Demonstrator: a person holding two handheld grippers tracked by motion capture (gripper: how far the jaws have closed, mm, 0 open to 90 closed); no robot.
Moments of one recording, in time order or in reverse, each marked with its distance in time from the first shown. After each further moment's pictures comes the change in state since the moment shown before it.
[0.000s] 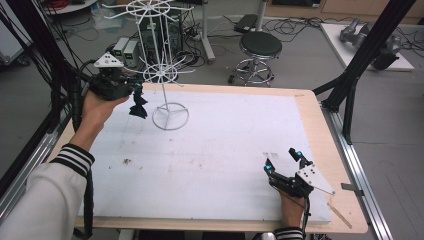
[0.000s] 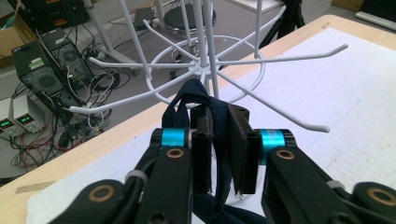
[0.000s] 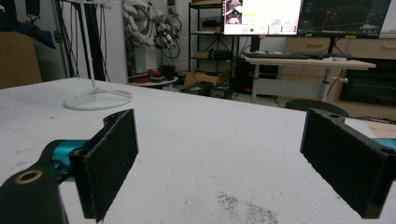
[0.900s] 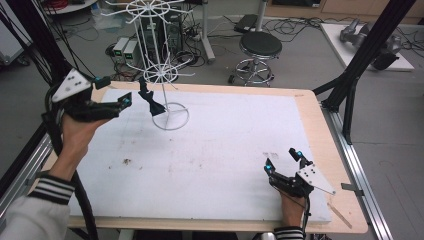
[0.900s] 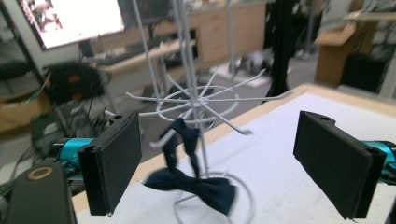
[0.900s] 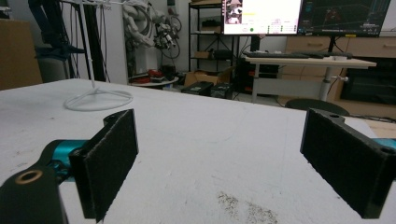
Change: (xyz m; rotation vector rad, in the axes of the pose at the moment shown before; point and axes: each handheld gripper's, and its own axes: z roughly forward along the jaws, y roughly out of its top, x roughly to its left) left arm -0.013 -0.059 -0.063 -0.393 -0.004 0.015; right arm -0.001 0.000 0.000 0.005 0.000 0.010
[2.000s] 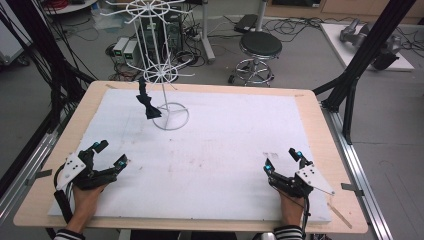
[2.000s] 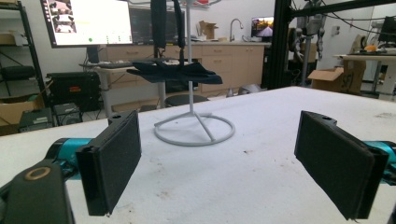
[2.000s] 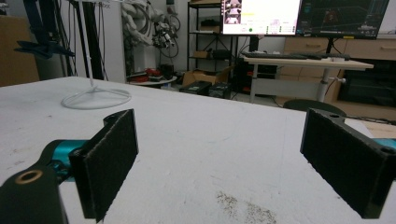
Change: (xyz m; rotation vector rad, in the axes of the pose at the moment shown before) left arm -0.034 -0.183 -0.055 -0.158 0.038 -0.102; right arm 0.002 0.000 0.000 0.002 -0.008 -0.012
